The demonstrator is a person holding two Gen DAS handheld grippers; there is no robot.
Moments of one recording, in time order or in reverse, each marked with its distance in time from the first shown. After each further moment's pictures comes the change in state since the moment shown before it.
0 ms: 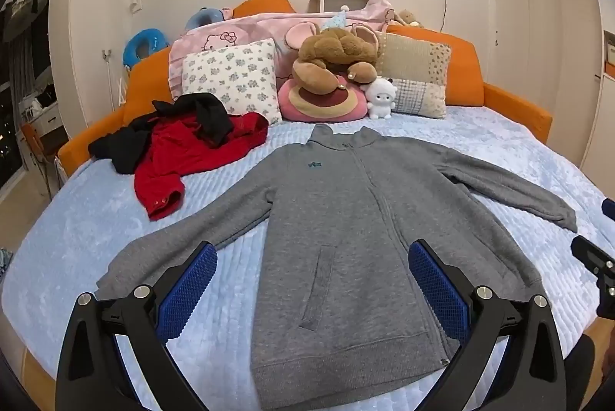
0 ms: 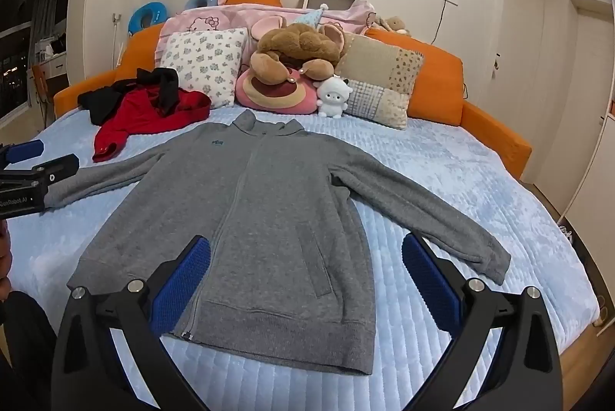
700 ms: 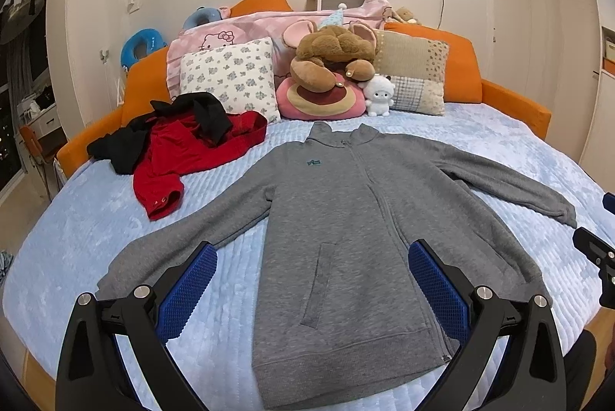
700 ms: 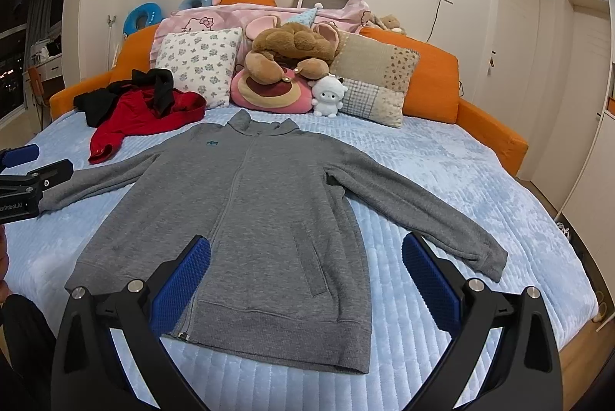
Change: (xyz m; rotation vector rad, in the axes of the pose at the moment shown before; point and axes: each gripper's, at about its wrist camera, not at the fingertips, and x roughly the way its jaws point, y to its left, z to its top) left arm 0.009 0.002 -0.002 0.010 0.020 0.001; right arm -0.002 -0.007 0.004 0.003 0.008 -0.006
